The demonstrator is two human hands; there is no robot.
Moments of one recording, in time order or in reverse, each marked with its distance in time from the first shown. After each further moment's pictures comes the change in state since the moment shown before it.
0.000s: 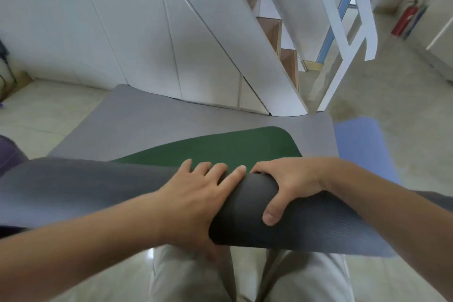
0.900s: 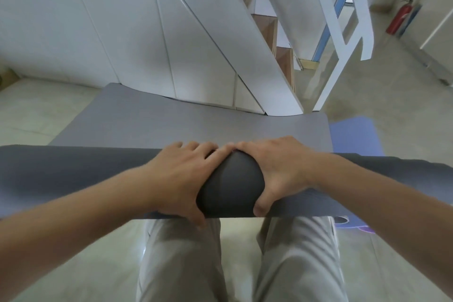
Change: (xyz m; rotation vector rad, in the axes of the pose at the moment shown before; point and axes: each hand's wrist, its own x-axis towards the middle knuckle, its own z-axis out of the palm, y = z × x) left_hand 0.028 -0.040 -0.013 0.029 0.080 -0.026; right_hand 0.019 0.000 -0.018 -0.393 0.329 -0.096
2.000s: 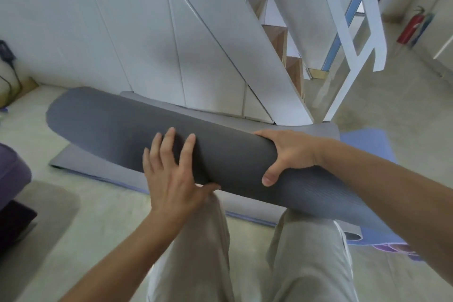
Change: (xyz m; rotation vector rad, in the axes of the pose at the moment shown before) left_hand 0.019 -0.012 0.091 -0.214 0.780 -0.679; right_hand 0.050 0.052 -0.011 0.446 -0.028 0.084
